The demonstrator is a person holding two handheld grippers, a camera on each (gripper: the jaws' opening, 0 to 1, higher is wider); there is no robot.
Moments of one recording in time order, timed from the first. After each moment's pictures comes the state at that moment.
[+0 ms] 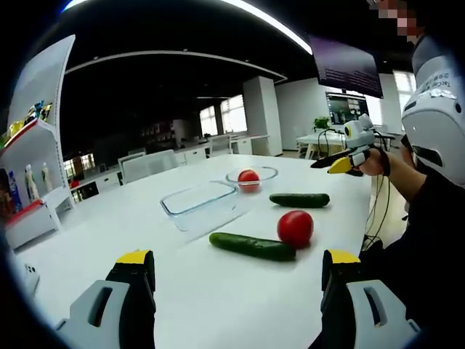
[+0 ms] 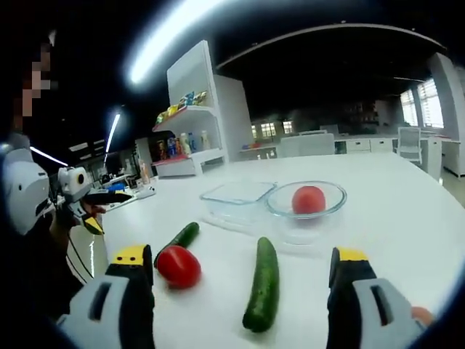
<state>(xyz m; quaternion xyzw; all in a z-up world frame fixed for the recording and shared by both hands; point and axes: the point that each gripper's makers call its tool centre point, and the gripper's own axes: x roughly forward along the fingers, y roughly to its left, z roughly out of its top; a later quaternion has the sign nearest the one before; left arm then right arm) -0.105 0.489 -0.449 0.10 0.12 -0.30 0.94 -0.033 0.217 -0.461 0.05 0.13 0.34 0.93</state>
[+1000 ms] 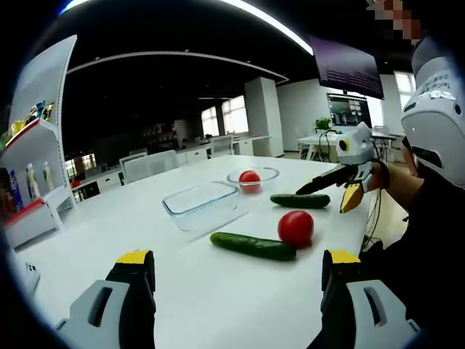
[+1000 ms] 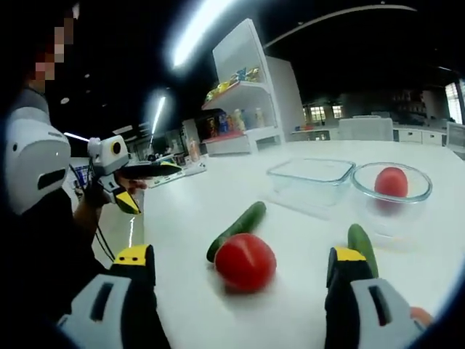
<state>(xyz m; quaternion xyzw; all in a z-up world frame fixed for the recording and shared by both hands) -0.107 0.491 -0.448 0.10 0.11 -0.30 0.94 -0.068 0.318 -0.494 0.02 0.17 0.48 0.86</state>
